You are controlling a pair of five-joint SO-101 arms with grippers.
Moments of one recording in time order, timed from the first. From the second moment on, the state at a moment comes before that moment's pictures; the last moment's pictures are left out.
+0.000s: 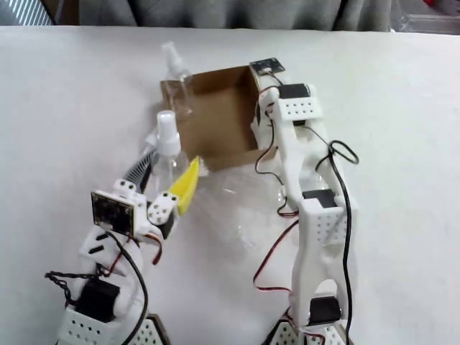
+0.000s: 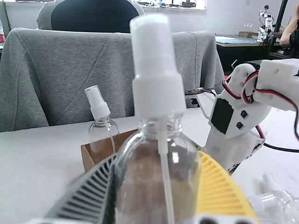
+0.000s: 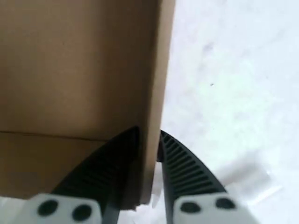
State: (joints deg) left arm 12.9 -104.0 90.4 28.7 3.0; right arm -10.9 39.6 -29.4 77.9 12.4
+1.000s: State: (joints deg) left arm 10.7 -104.0 90.4 28.7 3.0; right arm -12.0 39.6 -29.5 90.7 13.1
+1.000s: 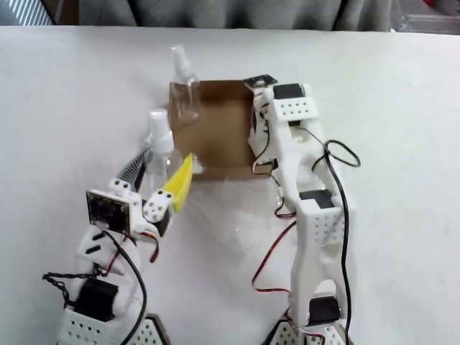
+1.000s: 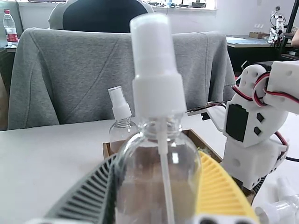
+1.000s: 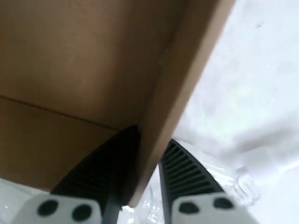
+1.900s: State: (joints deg) left arm 10.7 -104.0 90.4 28.7 3.0; right arm -12.0 39.6 -28.7 93.9 12.7
